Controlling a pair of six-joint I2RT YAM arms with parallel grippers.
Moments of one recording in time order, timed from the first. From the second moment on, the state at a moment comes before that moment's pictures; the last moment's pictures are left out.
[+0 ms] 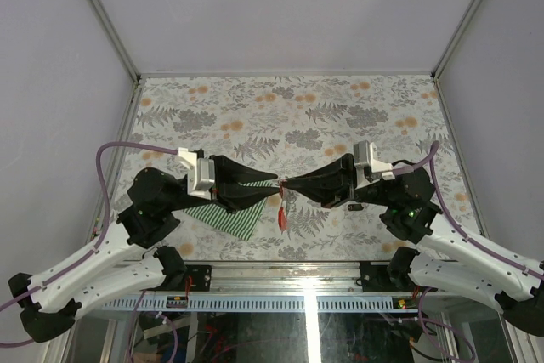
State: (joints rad) left arm -0.91 0.70 0.79 0.28 0.55 -0.07; right arm 0.94 0.82 0.75 0.51 -0.57 0.16
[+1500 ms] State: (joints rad) left arm -0.91 0.91 1.13 -0.39 0.58 0.28; right arm 0.94 0.78 1.00 -0.07 -0.55 -0.08
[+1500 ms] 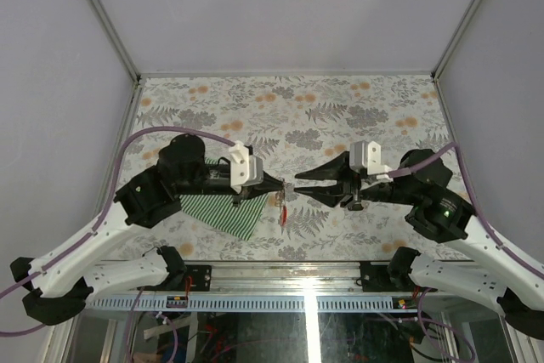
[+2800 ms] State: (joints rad) left arm -0.92 1.01 1.25 -0.66 0.54 0.42; right arm 0.94 0.94 1.02 -0.28 -0.51 -0.19
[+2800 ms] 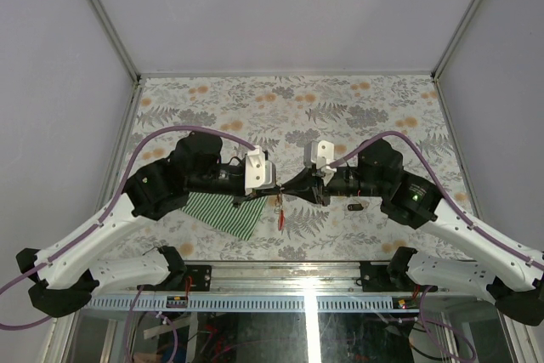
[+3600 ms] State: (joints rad) left arm -0.92 0.79 1.05 -0.38 0.59 0.34; right arm 0.94 0.87 1.03 -0.26 -0.58 -0.19
